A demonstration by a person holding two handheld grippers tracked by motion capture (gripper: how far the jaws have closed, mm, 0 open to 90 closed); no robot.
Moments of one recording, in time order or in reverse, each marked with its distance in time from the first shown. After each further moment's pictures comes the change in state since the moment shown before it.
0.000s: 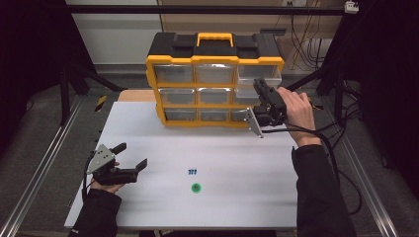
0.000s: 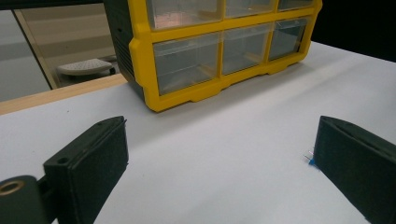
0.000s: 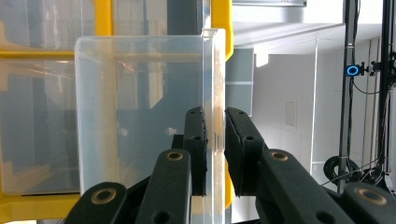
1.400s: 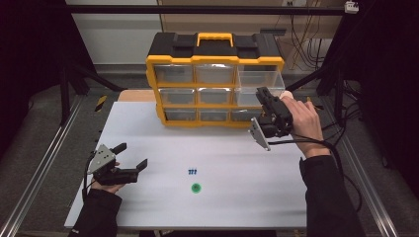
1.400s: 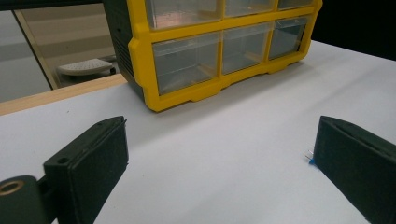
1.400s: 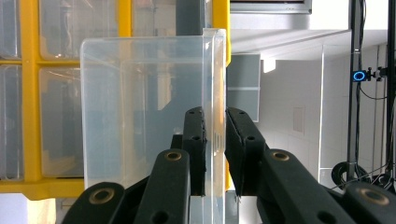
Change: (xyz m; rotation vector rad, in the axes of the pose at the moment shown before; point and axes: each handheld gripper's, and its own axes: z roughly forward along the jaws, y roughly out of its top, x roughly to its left) left arm -0.001 0.000 0.000 0.004 0.001 0.007; right arm -0.005 0.002 -0.033 -0.027 0.037 0.008
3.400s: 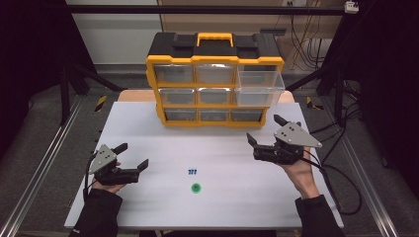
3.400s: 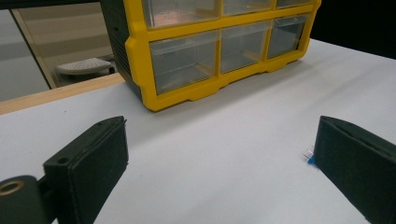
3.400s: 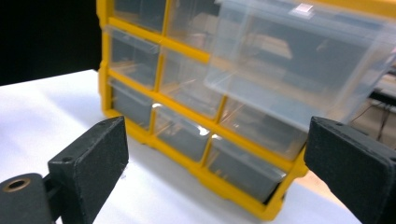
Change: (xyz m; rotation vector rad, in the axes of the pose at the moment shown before) left arm -0.002 0.000 0.002 0.004 -0.003 0.001; right arm 0.026 -0.007 -0.055 -0.009 0.351 1.320
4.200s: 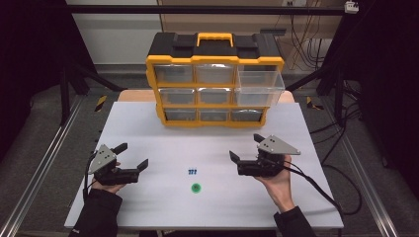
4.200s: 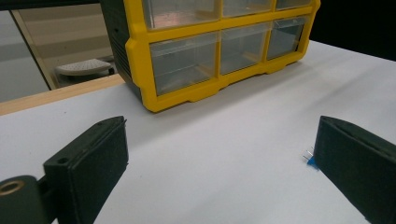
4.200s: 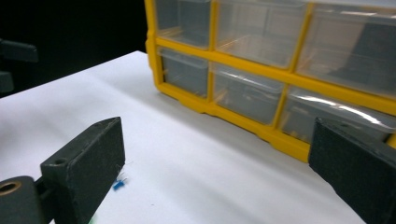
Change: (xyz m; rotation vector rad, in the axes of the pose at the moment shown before) left arm 0.000 0.000 -0.001 -0.003 -0.003 -0.003; right arm 0.038 -0.037 0.020 0.096 0.156 0.178
